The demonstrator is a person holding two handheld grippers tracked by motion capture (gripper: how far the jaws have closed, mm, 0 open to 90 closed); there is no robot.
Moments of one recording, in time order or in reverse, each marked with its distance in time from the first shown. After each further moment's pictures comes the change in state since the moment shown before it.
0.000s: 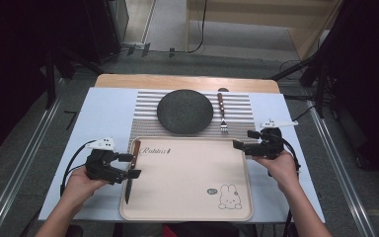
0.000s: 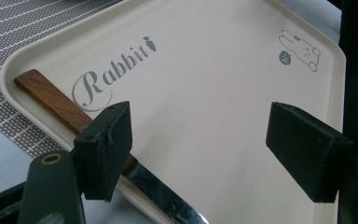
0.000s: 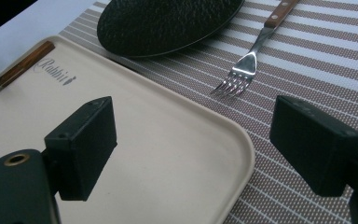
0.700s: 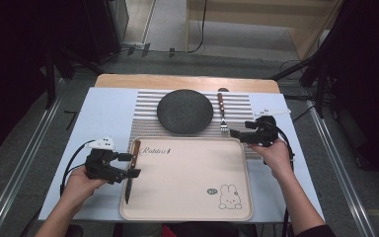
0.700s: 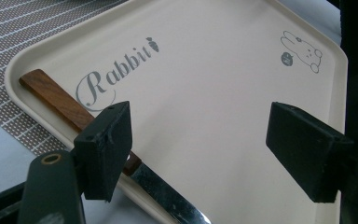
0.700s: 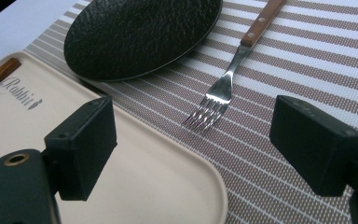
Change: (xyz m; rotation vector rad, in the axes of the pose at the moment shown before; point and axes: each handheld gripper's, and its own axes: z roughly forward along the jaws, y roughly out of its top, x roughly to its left) left arm 0.002 0.000 -0.001 -0.008 0.000 -0.008; right arm -0.016 0.025 0.025 0.013 -0.051 0.022
